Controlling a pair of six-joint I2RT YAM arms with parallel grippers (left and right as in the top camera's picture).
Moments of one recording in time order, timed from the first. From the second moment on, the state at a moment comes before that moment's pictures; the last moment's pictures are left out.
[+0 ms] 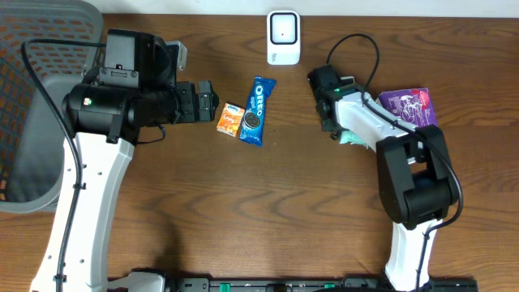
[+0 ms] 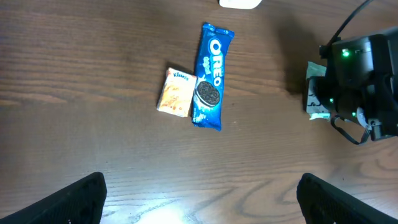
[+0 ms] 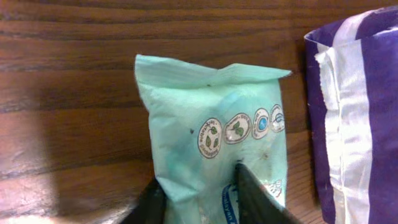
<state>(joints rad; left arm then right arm) -0.14 1.44 1.59 -1.15 0.28 -0.20 0.33 2.11 1.40 -0.67 0.49 0.33</state>
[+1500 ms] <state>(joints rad) -0.14 1.44 1.59 -1.15 0.28 -0.20 0.05 1.94 1.60 -1.09 -0.31 0.17</state>
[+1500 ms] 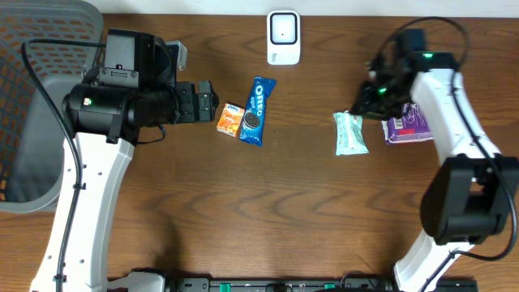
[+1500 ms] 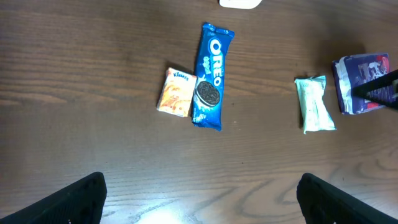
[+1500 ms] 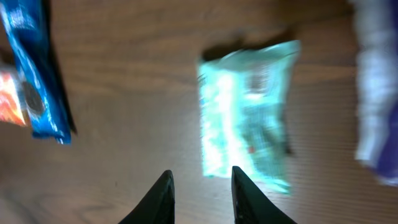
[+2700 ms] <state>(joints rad) -0.14 1.44 1.59 -1.15 0.28 -0.20 0.17 2.07 1.67 -0.94 -0.30 0.26</state>
